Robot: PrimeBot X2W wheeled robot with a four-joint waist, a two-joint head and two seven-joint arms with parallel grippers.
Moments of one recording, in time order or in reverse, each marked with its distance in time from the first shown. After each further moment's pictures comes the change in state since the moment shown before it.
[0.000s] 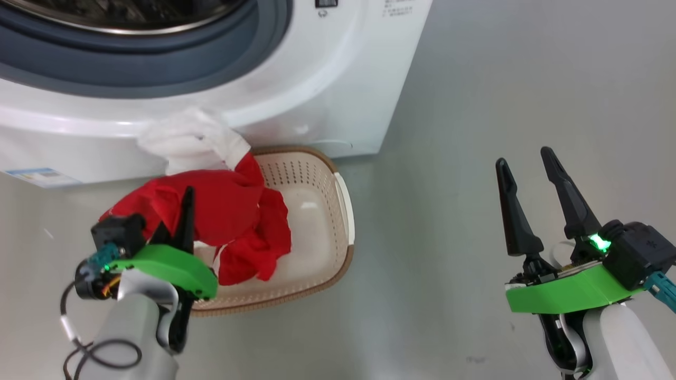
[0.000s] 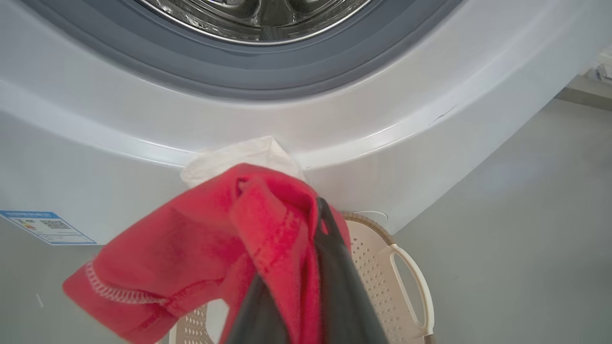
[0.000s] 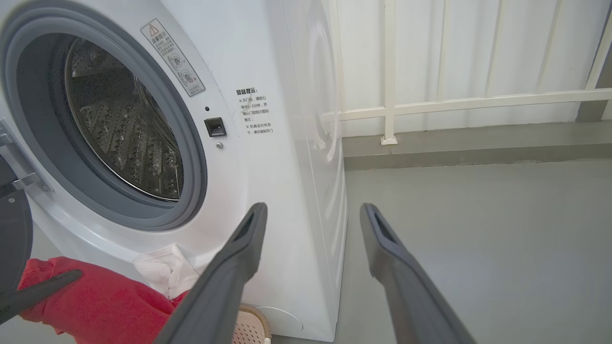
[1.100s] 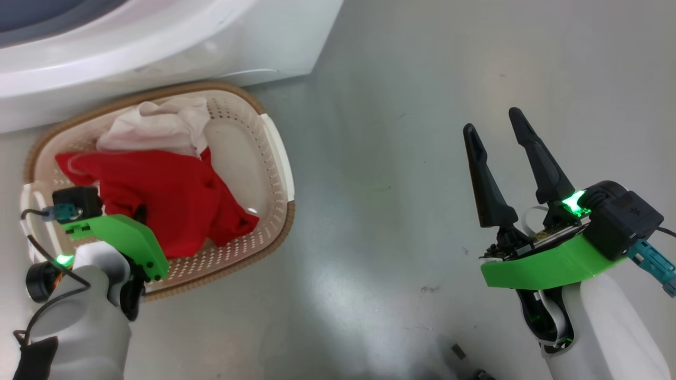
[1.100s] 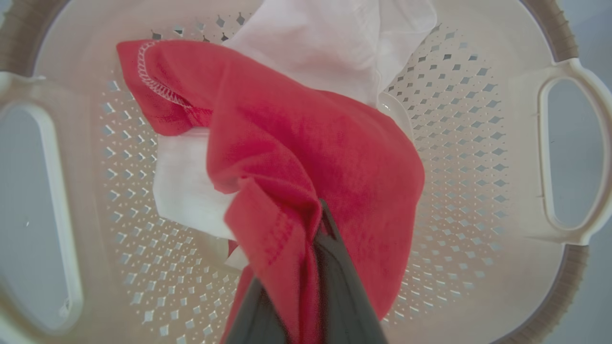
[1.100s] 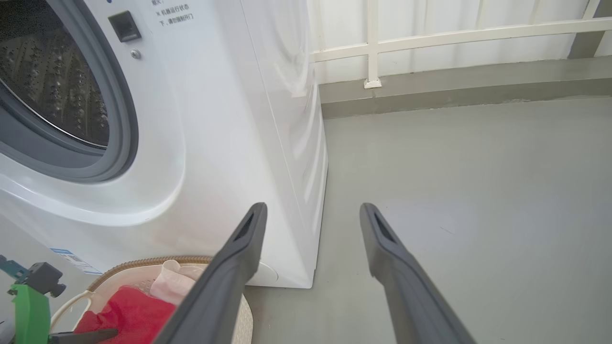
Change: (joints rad) left arm -0.306 0.085 -0.049 0.554 -0.113 0.003 0.180; right arm -0.127 -0.002 0.097 0.008 0.052 0.000 0.000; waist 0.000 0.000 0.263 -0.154
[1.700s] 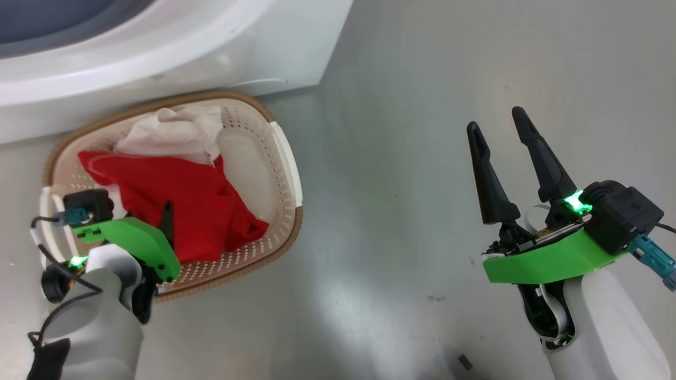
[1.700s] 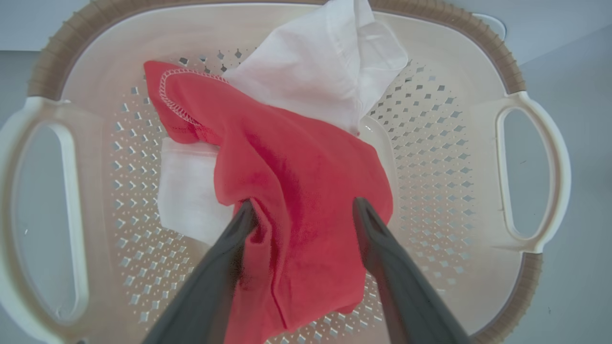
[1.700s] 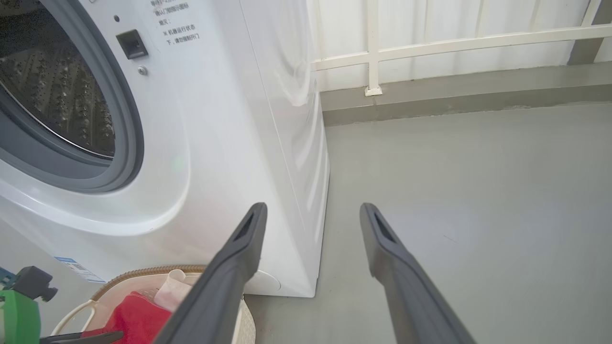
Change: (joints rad) left arm 0.000 -0.024 -0.018 0.011 -0.033 -0.012 -0.038; right arm -0.011 0.000 -0.009 0.026 0.007 0.000 0.000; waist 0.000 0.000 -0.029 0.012
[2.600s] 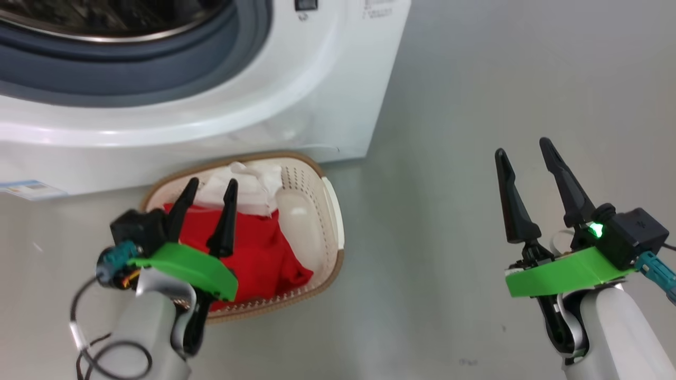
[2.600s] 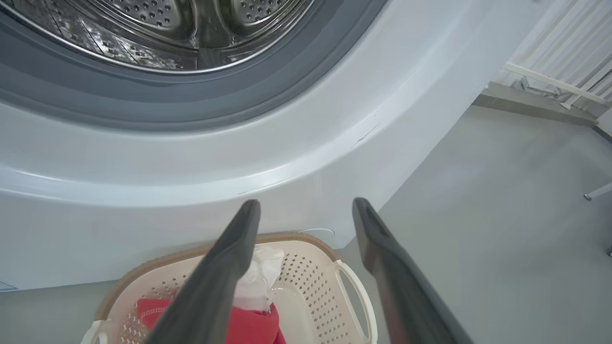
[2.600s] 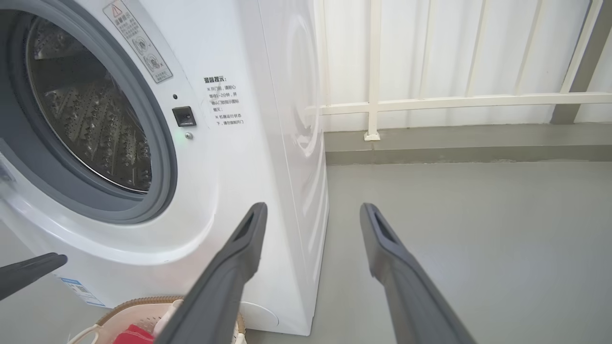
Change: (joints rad) left arm 0.306 -0.032 -0.069 -0.643 0.042 0.007 -0.149; right arm 0.071 0.000 -0.100 0.068 -0.082 0.000 0.000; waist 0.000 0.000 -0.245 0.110
